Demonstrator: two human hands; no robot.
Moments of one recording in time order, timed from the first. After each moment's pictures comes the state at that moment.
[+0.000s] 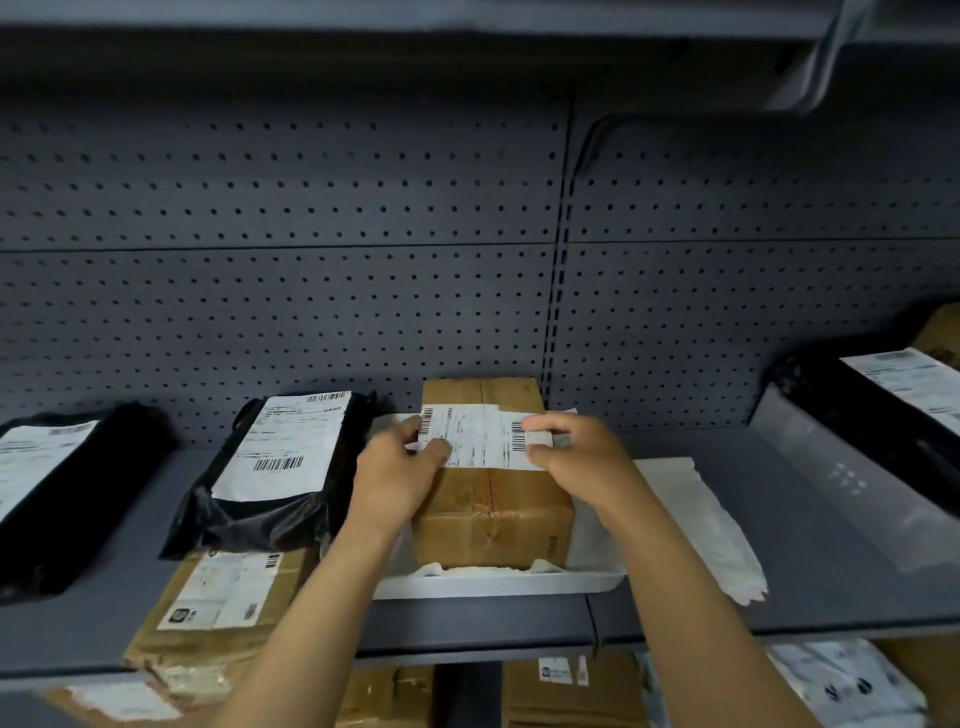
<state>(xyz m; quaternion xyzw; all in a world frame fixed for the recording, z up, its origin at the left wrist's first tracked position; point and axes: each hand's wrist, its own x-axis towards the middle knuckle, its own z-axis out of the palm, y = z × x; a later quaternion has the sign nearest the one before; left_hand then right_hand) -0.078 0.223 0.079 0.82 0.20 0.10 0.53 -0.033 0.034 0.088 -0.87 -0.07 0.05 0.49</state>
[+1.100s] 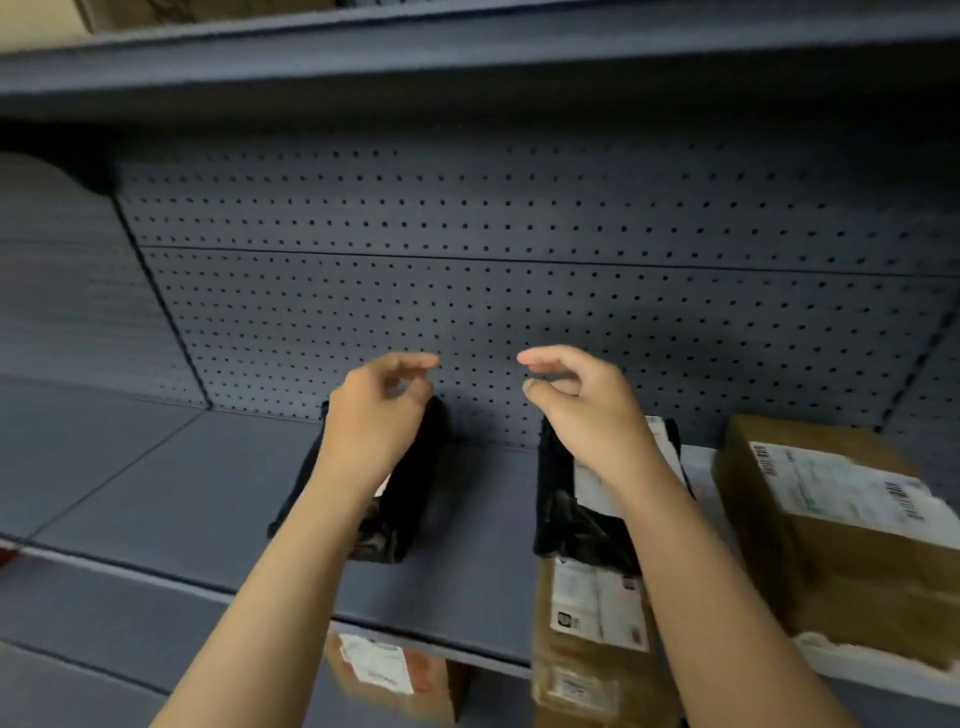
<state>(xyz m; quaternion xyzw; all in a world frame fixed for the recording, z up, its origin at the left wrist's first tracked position) -0.189 0.529 0.148 0.80 0.22 0.28 0.48 -0.098 0.354 0.144 -0.78 -0.24 0.01 0.58</state>
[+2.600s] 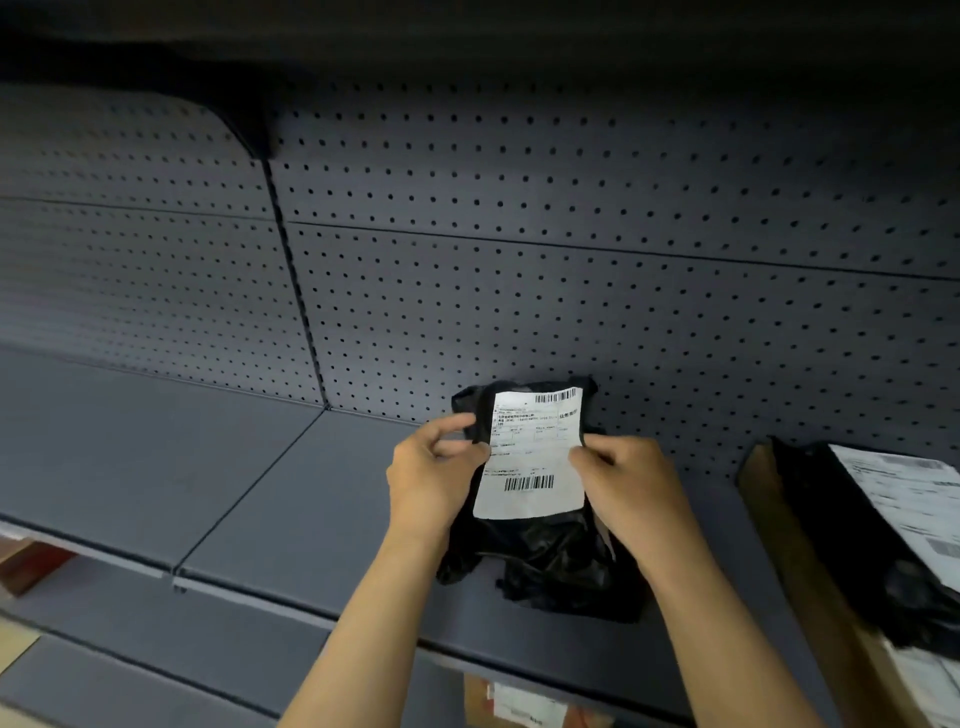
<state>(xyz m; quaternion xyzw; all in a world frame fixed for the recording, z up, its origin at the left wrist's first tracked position) -0.210 0.739 0.061 0.67 0.34 0.20 0.63 -0.160 0.572 0.091 -0.88 -0.13 0.03 0.45</state>
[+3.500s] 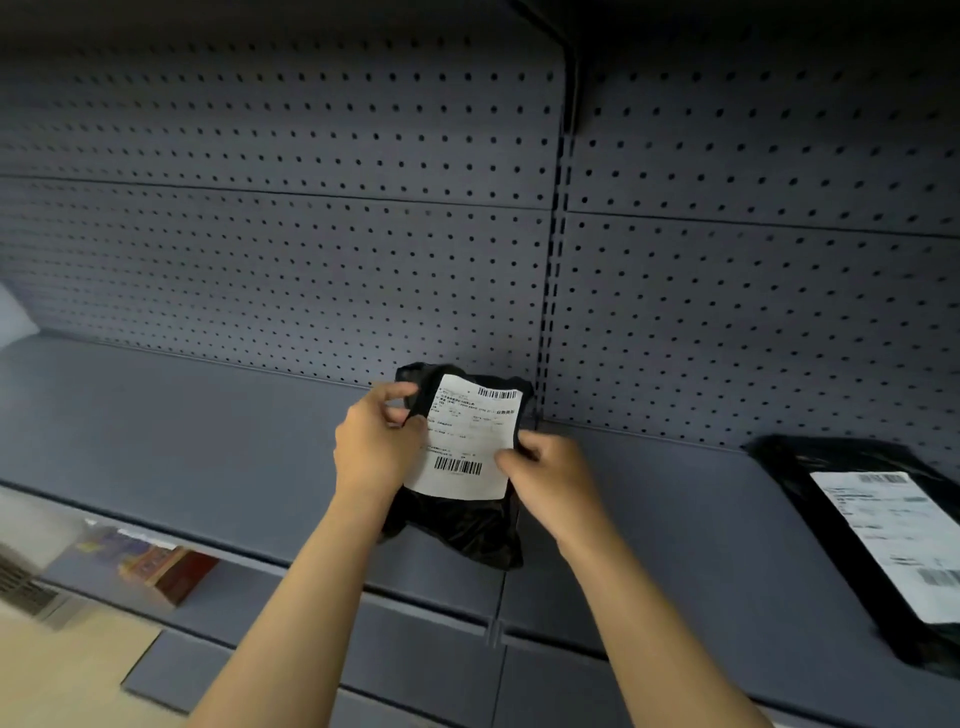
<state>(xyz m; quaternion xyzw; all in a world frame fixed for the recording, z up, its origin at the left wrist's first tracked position) -0.308 1.115 0.064 0.78 0.36 0.24 0.46 -0.254 0.951 0.052 -0.83 -0.15 0.15 0.52</state>
